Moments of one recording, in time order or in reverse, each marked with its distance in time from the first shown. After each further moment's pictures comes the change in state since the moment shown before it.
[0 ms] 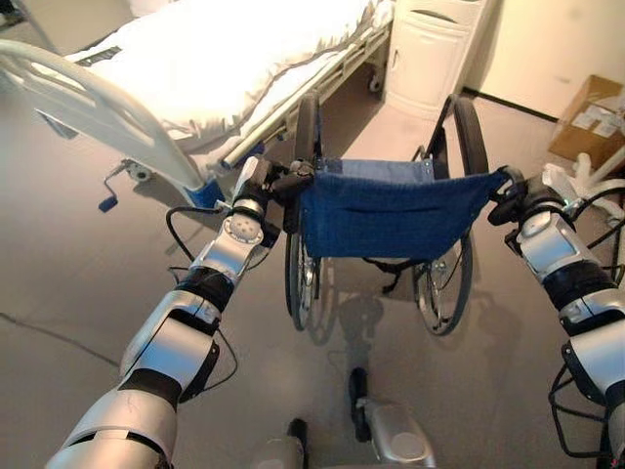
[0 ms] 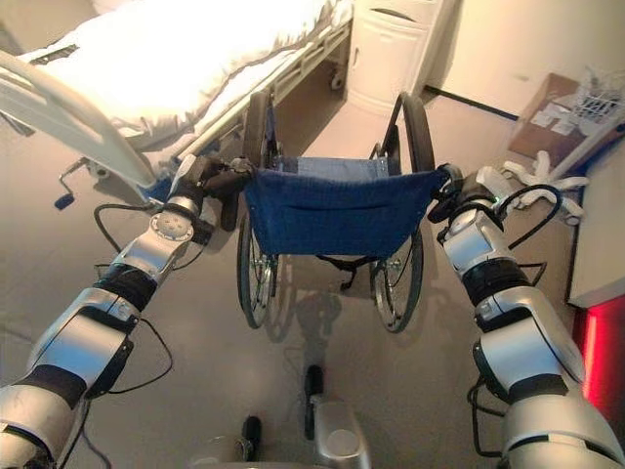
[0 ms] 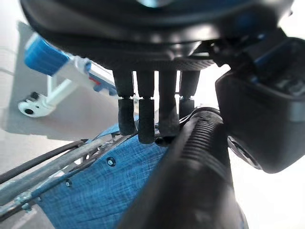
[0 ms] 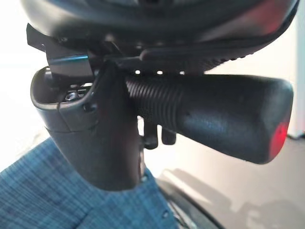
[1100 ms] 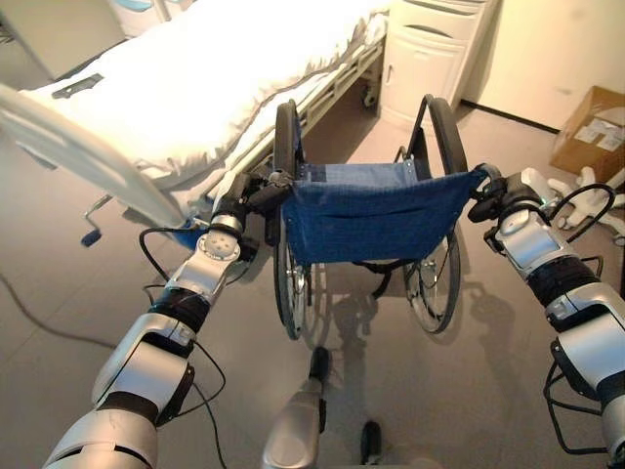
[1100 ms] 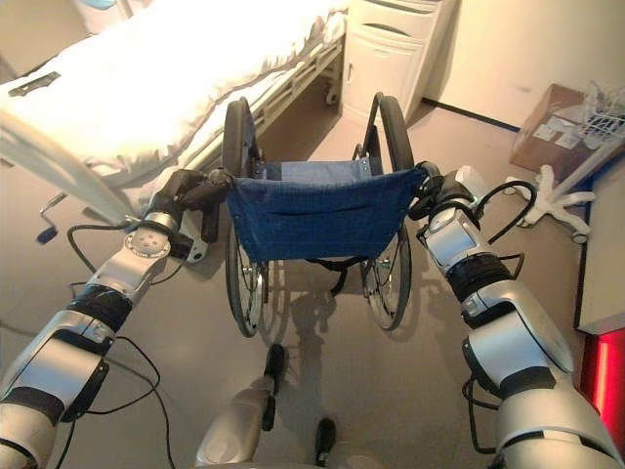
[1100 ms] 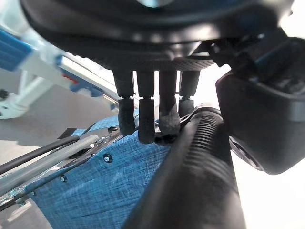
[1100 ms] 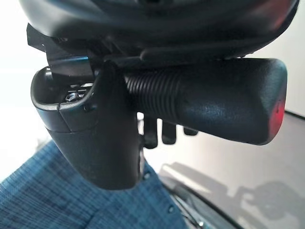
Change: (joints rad) left arm 0.117 0.126 -0.019 -0.103 -0.075 -0.027 -0.019; right arm 0.036 0.073 0.038 -0.025 0.145 0.029 -0.082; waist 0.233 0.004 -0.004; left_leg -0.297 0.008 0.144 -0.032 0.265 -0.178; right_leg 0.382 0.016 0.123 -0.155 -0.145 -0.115
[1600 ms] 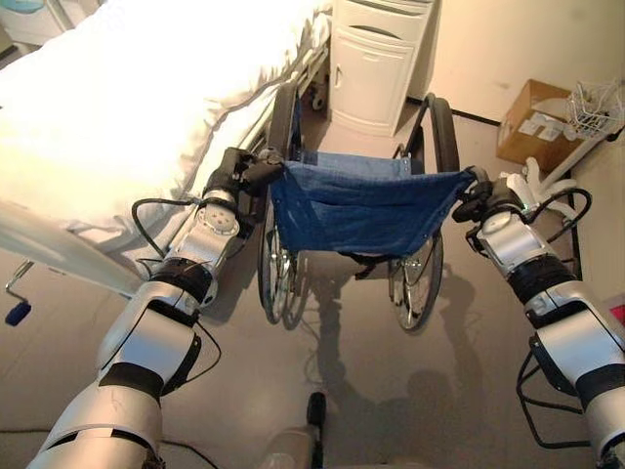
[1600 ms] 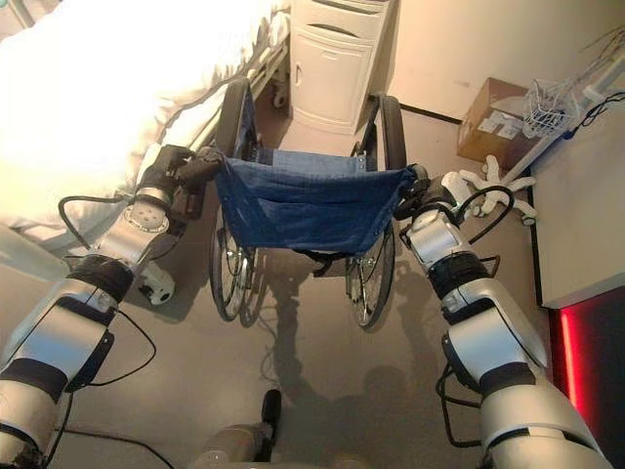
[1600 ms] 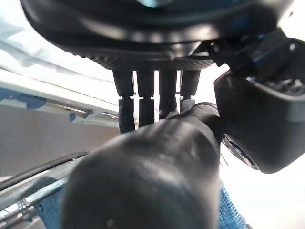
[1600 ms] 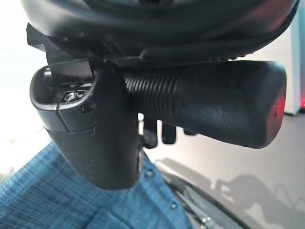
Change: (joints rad) left arm -0.142 -0.022 -0.009 0.147 0.049 0.021 0.077; right arm -0.064 0.088 -0.040 0.042 0.030 0.018 -0.056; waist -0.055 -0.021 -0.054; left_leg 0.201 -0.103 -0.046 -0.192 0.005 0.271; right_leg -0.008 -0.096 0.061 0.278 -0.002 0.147
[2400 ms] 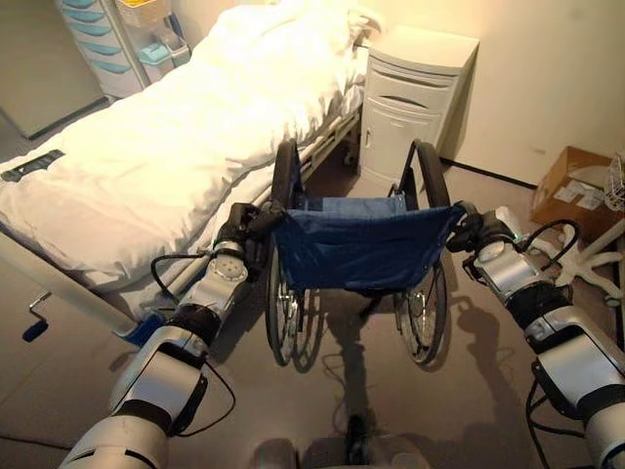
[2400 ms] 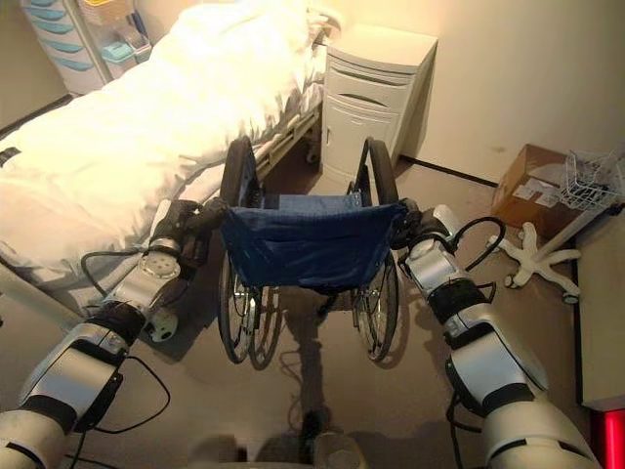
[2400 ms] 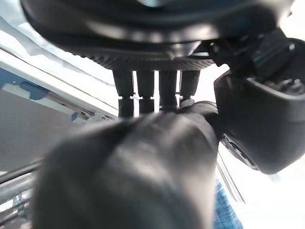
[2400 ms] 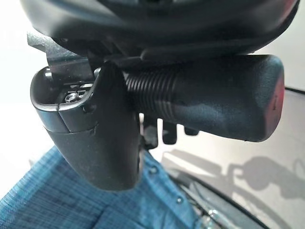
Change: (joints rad) left arm 0.240 -0.037 0.076 -0.081 -0.002 -0.035 0.046; right arm 0.115 -0.004 0.020 -0.057 0.010 -0.011 0.030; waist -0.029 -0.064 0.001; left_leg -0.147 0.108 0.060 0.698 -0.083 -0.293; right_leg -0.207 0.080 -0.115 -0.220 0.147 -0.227
